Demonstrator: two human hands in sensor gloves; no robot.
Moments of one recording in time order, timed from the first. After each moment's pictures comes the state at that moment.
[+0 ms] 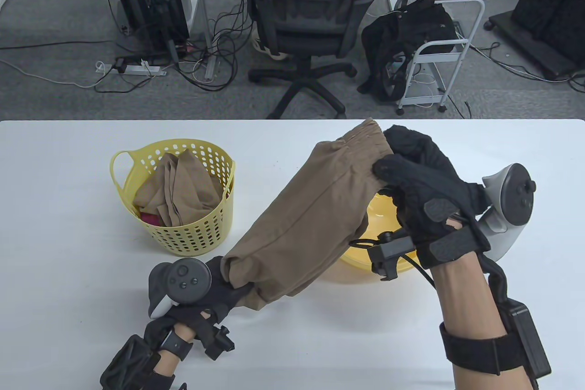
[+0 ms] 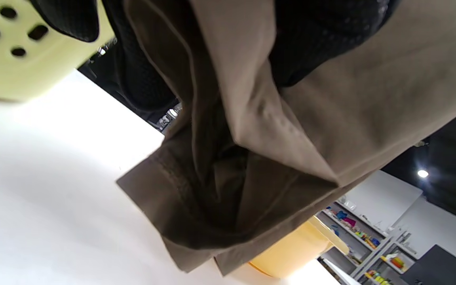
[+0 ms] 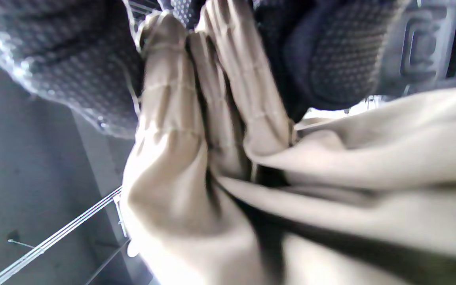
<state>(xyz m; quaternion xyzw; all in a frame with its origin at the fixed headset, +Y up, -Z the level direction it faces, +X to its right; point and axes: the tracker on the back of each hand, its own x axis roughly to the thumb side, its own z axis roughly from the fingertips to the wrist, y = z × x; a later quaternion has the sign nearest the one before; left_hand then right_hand) -0.199 -0.682 -0.280 0.00 -0.24 0.34 0.91 0.177 -0.465 -0.289 0.10 -0.11 0.64 0.76</state>
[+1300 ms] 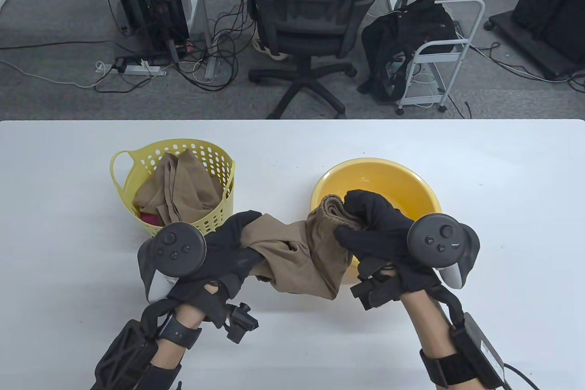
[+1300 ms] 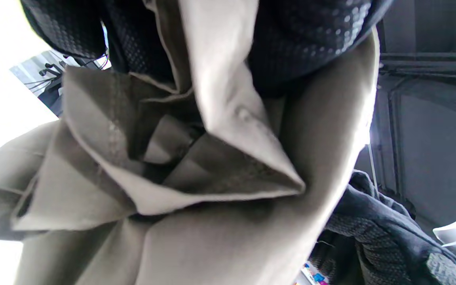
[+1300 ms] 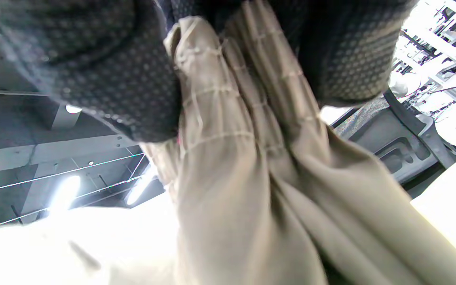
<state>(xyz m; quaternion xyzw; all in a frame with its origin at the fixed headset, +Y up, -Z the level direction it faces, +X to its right) -0.165 -0.576 -0.274 0.03 -0.19 0.47 0.86 0.134 -0.553 -0.285 0.17 -0.17 0.87 0.44</state>
